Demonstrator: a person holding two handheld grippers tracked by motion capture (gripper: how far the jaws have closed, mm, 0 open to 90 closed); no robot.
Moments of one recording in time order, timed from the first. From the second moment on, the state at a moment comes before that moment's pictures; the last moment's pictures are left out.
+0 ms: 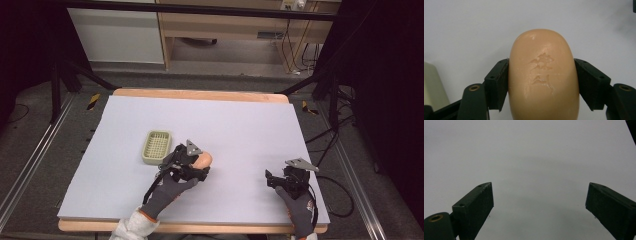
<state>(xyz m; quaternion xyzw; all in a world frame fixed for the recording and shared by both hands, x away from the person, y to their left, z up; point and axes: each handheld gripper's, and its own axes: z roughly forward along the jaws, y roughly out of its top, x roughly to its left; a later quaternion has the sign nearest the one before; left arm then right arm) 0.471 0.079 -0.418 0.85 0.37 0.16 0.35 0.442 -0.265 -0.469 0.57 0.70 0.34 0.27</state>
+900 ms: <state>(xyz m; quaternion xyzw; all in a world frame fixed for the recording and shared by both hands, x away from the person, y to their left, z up) 0.485 0.134 -0.404 0.80 0.43 0.18 0.38 0.442 -0.264 -0.468 0.56 0.70 0.34 0.27</state>
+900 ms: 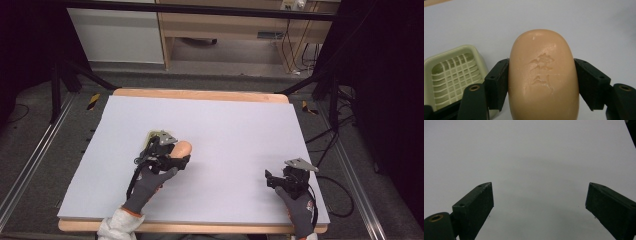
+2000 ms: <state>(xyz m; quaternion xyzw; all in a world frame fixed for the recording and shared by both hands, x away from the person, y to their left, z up) 0.516 0.176 -0.402 0.76 0.48 0.21 0.37 0.443 -0.263 -0.468 0.56 0.70 0.34 0.28</state>
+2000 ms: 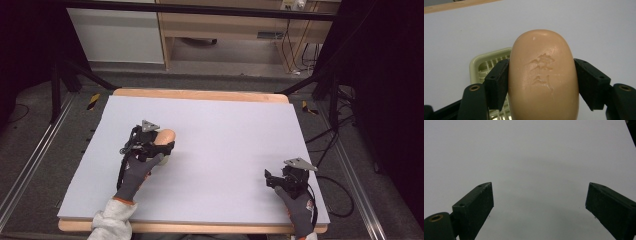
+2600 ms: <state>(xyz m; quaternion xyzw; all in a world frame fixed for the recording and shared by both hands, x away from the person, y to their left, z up) 0.533 0.188 -0.413 0.75 0.50 0.22 0.37 0.444 -0.263 -0.468 0.56 0.70 0.34 0.28</state>
